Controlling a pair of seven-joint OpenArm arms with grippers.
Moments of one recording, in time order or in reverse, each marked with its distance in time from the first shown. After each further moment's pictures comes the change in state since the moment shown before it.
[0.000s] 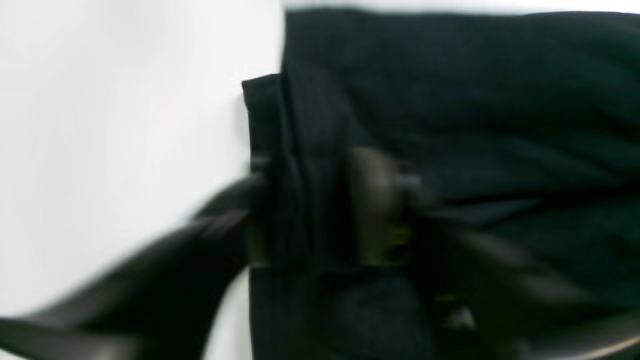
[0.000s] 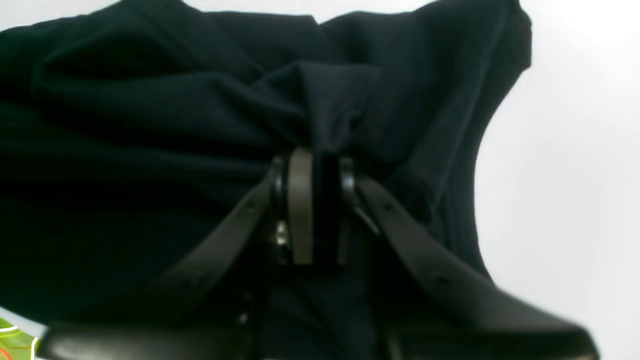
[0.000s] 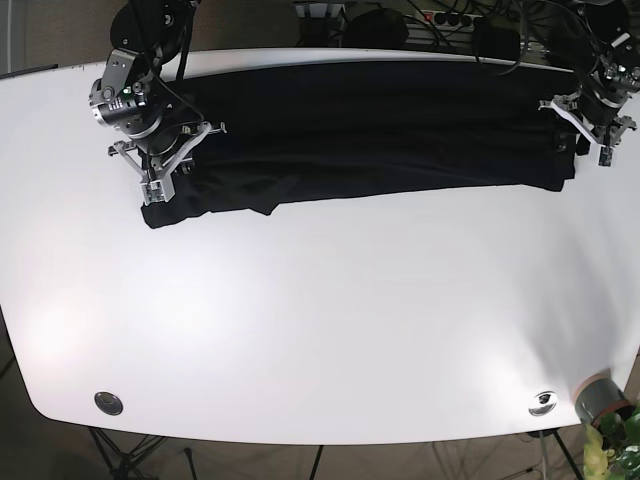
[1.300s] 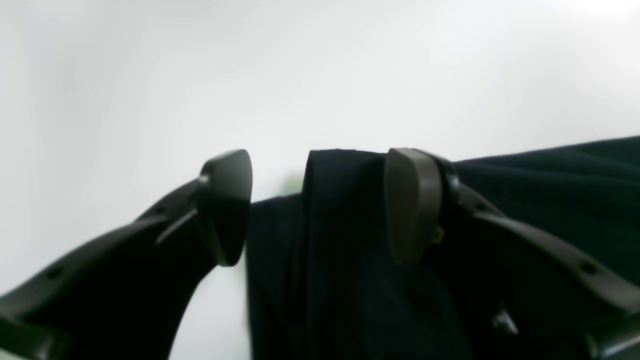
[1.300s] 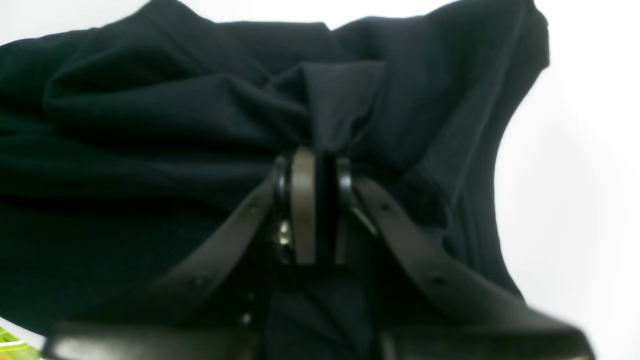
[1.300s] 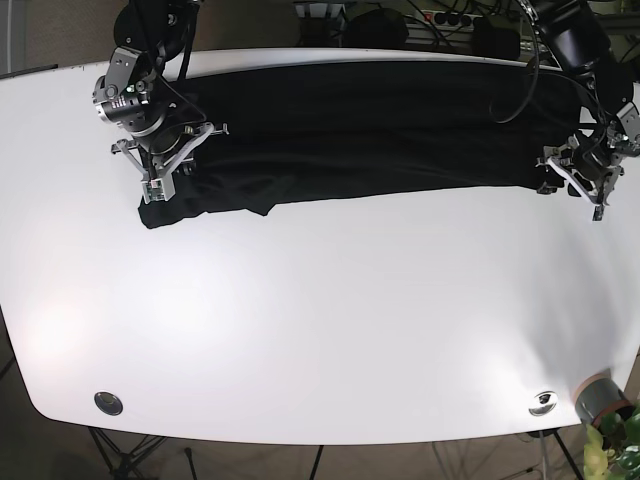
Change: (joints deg) left arm -20.6 -3.8 6.8 -20.0 0.1 0.2 8.5; right arm -0.5 -1.0 0.2 -1.0 -0.4 0.0 3.1
